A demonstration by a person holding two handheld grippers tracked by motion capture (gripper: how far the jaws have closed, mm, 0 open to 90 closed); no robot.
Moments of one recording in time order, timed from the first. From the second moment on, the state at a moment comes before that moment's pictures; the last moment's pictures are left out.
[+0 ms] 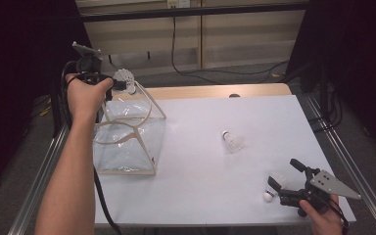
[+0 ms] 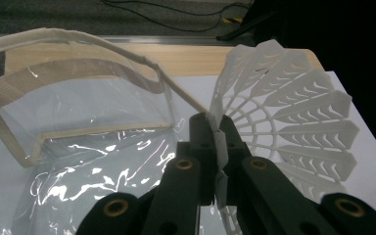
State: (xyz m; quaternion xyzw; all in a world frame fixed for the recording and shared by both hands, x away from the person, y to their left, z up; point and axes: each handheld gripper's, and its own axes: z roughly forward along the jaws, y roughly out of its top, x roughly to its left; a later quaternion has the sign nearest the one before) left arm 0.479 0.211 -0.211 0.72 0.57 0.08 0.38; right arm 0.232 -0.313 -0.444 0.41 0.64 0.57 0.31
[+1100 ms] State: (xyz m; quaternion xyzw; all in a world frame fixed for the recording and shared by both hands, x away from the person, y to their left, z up) left arm 0.487 0.220 -0.223 0.72 0.58 0.10 0.37; right arm 0.232 -0.313 -0.445 0.41 0.64 0.57 0.31
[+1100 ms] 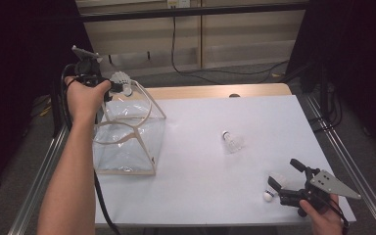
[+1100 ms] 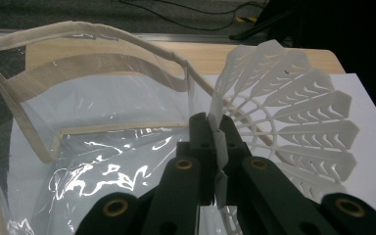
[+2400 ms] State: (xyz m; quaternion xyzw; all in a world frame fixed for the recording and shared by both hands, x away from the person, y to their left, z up) left arm 0.501 0.223 -0.246 0.71 0.60 0.09 0.36; right arm 0.232 -0.314 -0.445 0.41 0.64 0.57 0.31
